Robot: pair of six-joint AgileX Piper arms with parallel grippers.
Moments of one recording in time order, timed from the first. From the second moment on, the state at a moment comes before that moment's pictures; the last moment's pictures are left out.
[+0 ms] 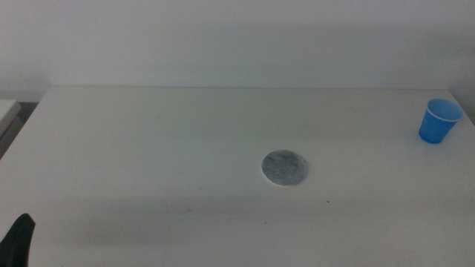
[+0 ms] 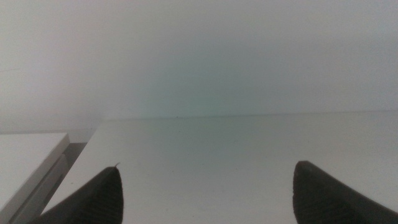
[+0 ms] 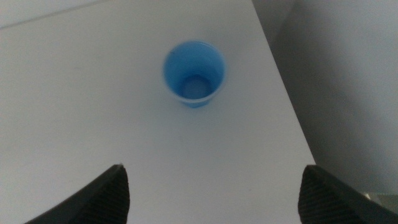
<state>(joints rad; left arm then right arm) -0.07 0.00 0.00 0.05 0.13 -0.07 -0.08 1.58 -1.52 -0.15 1.03 0.27</state>
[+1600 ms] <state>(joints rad) -0.07 0.00 0.00 0.05 0.13 -0.07 -0.18 2.07 -1.71 -0.05 0.75 0.18</state>
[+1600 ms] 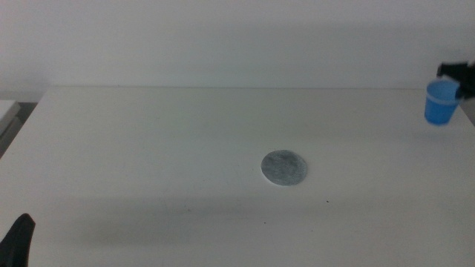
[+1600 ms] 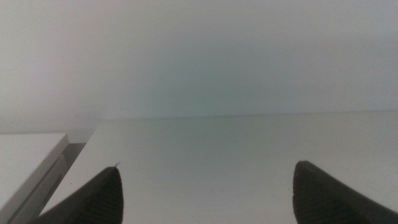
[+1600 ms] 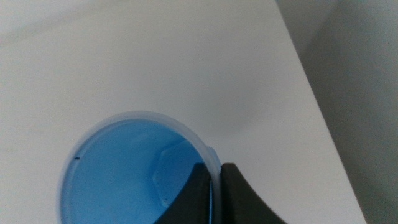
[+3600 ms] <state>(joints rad) -0.07 0.00 0.00 0.05 0.13 -0.07 0.43 2.09 -1.72 0.10 0.93 0.14</state>
